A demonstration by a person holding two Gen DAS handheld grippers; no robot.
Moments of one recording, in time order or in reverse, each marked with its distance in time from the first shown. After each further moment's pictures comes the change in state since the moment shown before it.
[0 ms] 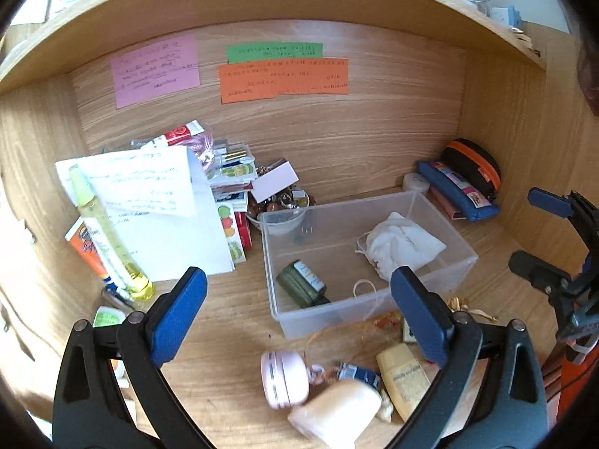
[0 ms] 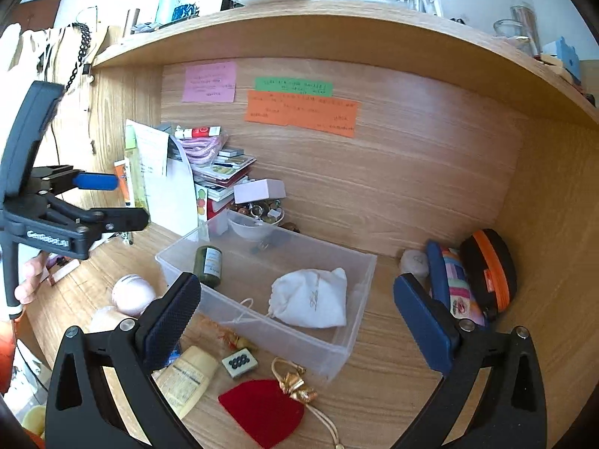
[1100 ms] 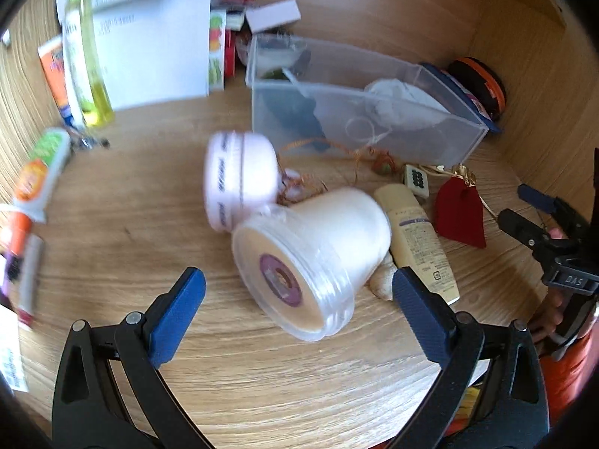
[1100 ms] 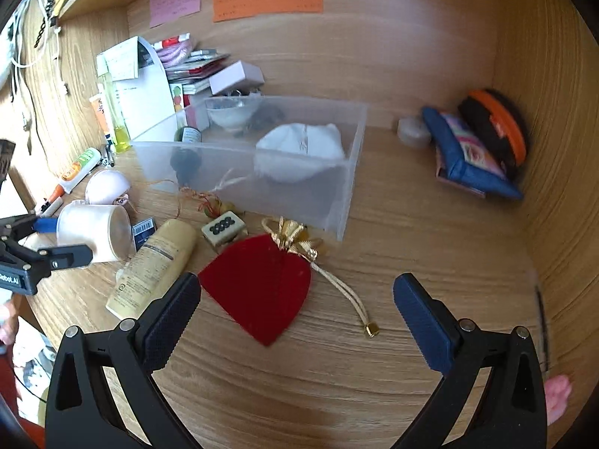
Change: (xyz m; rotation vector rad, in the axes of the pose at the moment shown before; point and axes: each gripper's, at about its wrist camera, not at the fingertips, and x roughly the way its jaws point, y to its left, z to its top) left arm 0.044 -0.008 -0.134 -0.195 0.323 -0.113; right arm 0.023 -0.008 -0.115 0.166 0.266 -0.009
